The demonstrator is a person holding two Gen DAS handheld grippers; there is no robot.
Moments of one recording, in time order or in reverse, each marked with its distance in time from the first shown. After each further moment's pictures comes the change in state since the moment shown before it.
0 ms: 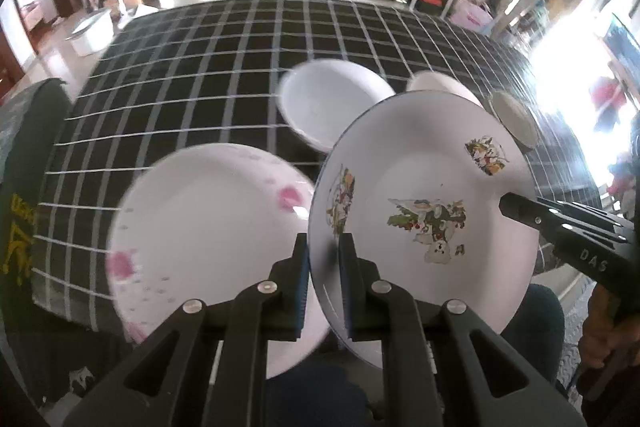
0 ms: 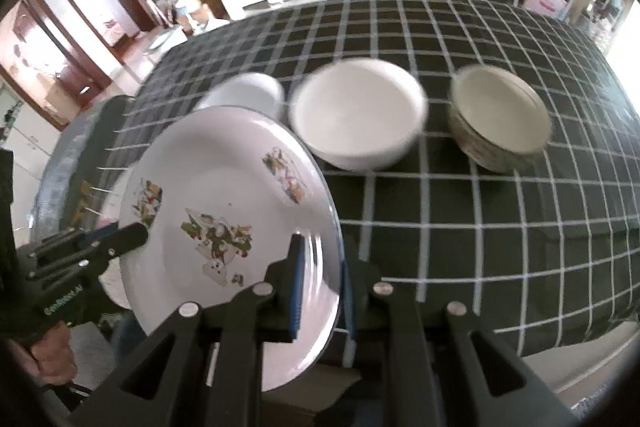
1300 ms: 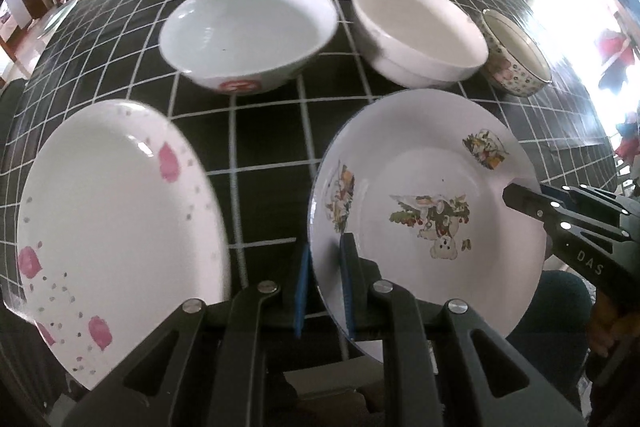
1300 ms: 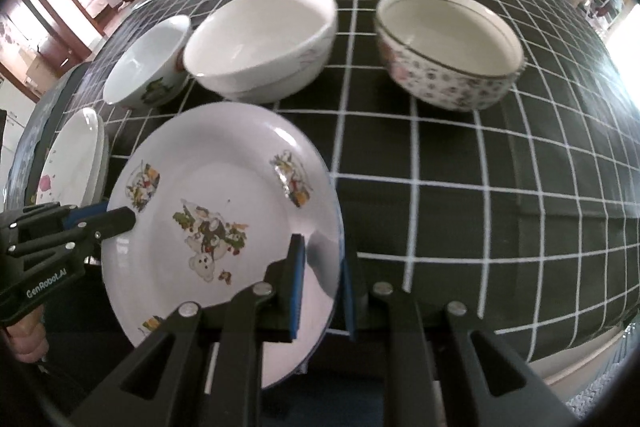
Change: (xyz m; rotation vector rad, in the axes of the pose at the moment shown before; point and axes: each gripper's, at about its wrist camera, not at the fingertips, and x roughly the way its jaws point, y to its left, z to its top) left arm 0.089 -0.072 -0.021 0.072 0.163 -0.013; right arm 0.037 -0.079 -0.030 -0.037 0.107 -0.092
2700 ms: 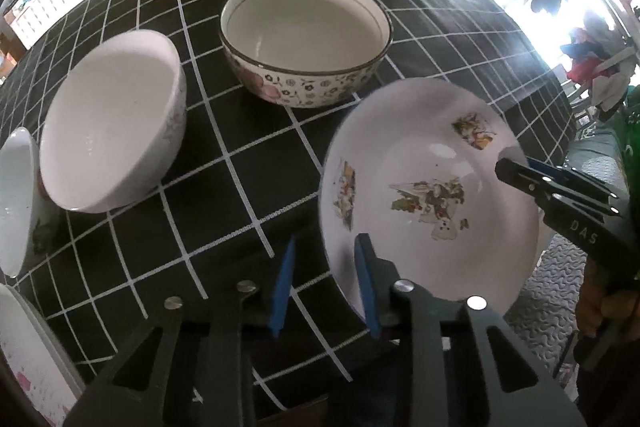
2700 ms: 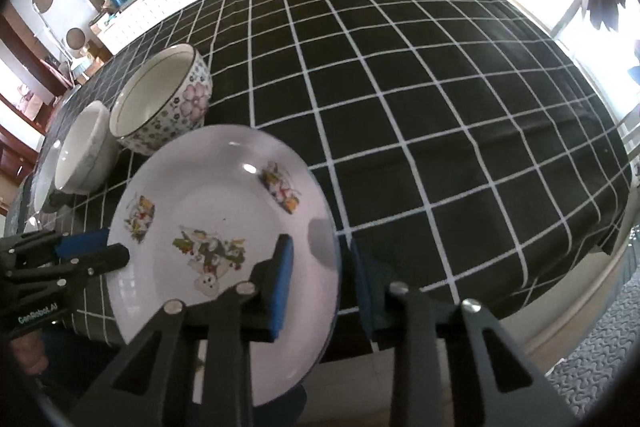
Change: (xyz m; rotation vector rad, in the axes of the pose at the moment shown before) left arm 0.042 -0.170 0.064 0.304 0.093 -0.136; right arm -0.042 -0.144 -0.038 0.355 -0.100 -0.111
